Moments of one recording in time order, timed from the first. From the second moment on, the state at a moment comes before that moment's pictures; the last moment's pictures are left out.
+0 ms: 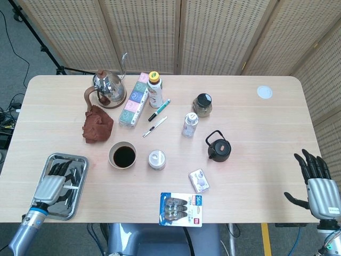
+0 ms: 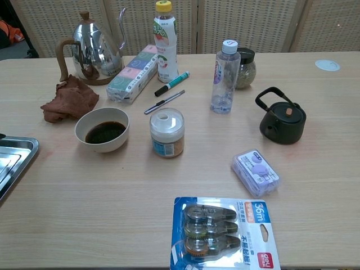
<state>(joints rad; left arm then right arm) -0.24 -1.46 0.04 -1.25 1.44 1.12 0.03 0.05 -1.09 0.07 -1.69 -1.53 1.52 0.00</state>
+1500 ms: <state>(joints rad) -0.25 -1.53 0.06 -1.13 1.45 1.11 0.00 0.05 -1.08 0.07 -1.69 -1.52 1.52 0.03</state>
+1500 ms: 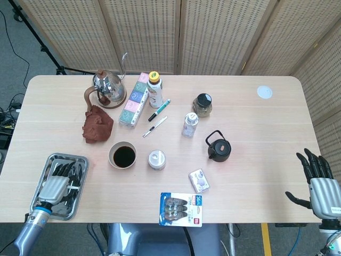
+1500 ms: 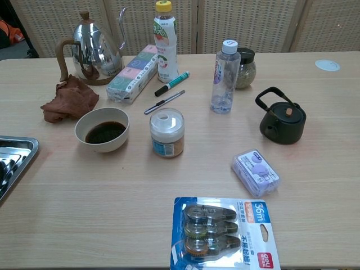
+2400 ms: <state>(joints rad) -0.24 -1.50 0.05 -1.18 1.47 1.16 -0.01 0.05 -1.08 0.07 -1.69 -1.52 1.52 0.03</state>
